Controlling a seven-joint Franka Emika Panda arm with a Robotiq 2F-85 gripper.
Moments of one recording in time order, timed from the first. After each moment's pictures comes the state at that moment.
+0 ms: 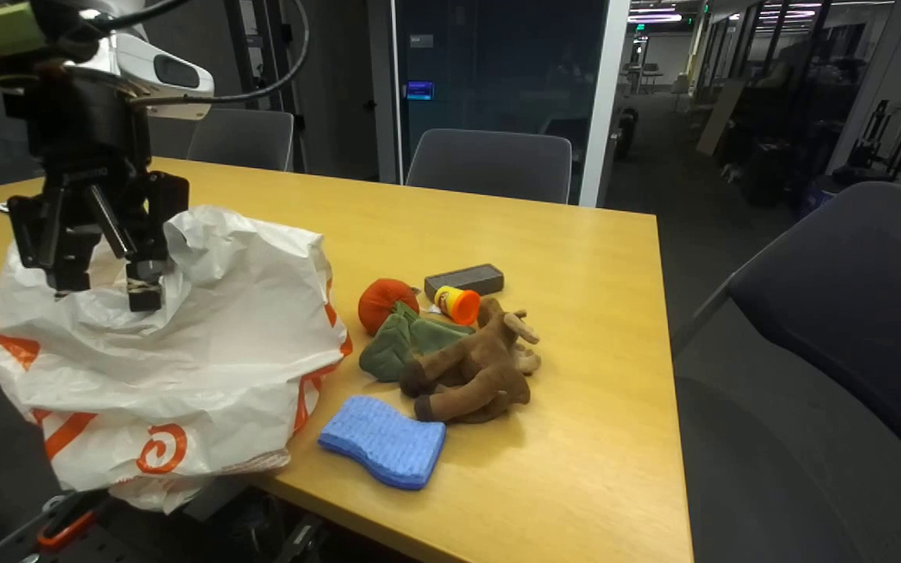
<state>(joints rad) 0.21 -0.53 0.23 -2.74 -0.06 1.75 0.08</state>
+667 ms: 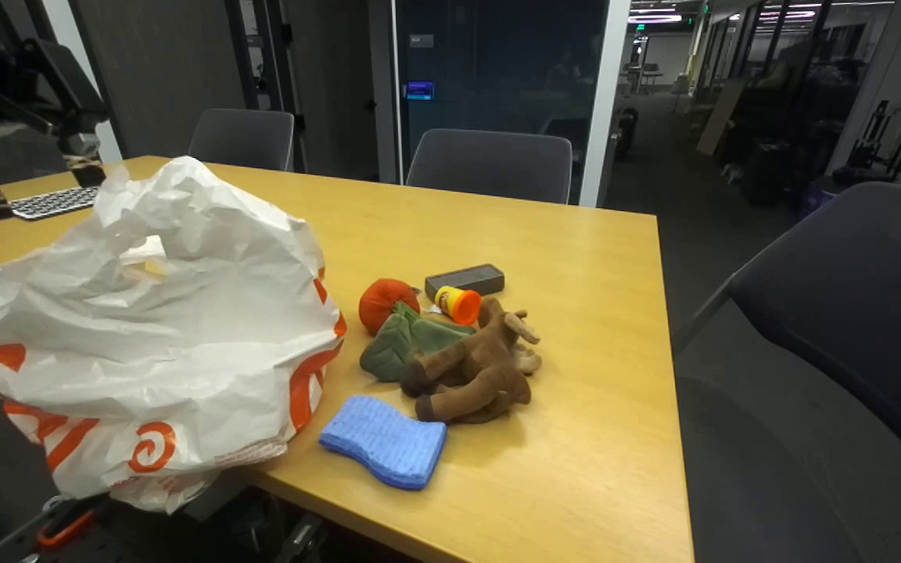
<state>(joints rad) 0.36 -0.73 0.36 -2.68 -0.07 1.76 0.17</state>
